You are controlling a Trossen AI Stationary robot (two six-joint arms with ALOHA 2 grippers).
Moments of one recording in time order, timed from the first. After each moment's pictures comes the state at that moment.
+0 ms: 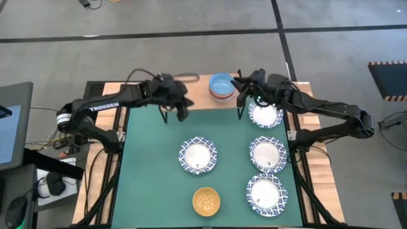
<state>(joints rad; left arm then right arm) 0.34 1.37 1.21 -0.41 0.06 -0.14 -0.33 1.11 1.00 -0.01 0.29 0.13</state>
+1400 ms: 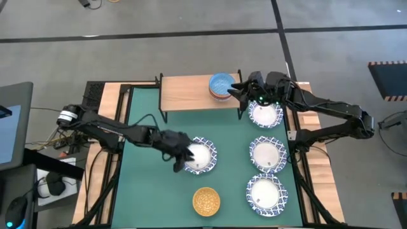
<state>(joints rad) -0.16 1.41 0.82 0.02 0.05 -0.48 -0.35 1.11 1.04 -0.14 0.04 0.31</state>
